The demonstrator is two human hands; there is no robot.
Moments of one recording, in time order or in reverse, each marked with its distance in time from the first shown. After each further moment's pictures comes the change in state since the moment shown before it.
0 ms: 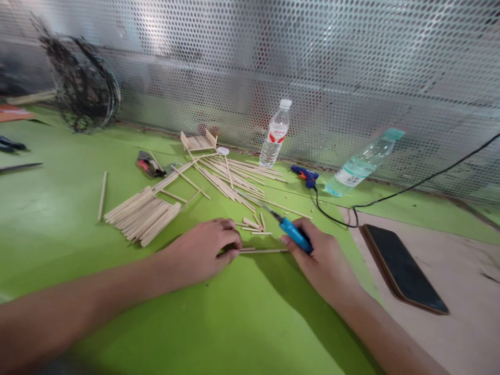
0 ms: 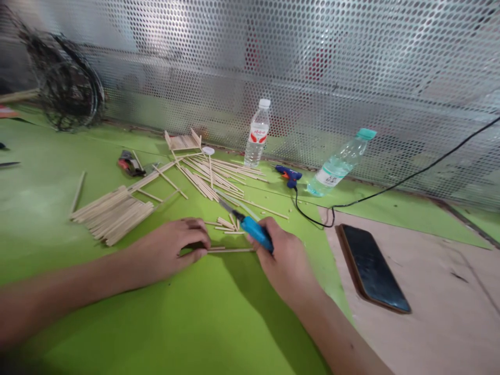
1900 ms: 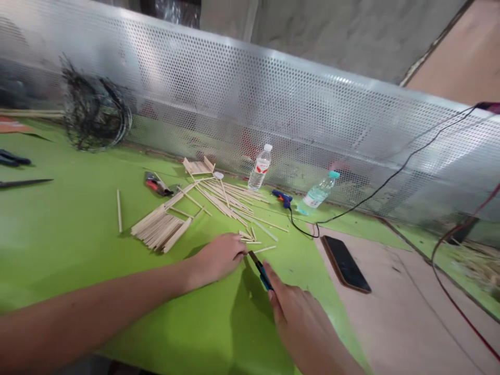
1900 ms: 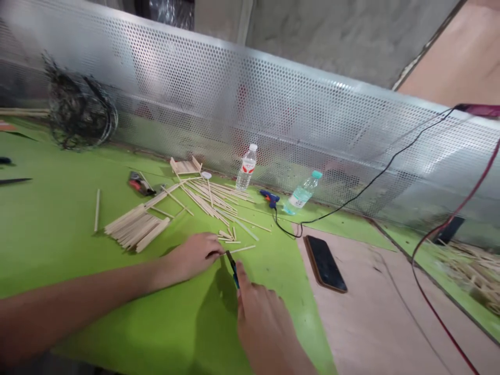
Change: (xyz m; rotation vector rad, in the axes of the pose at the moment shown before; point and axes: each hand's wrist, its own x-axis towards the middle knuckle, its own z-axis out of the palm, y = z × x) left_hand 0.015 0.006 0.014 -0.026 0.152 0.217; right_hand -0.094 -0.087 0.003 -0.504 -0.255 0.100
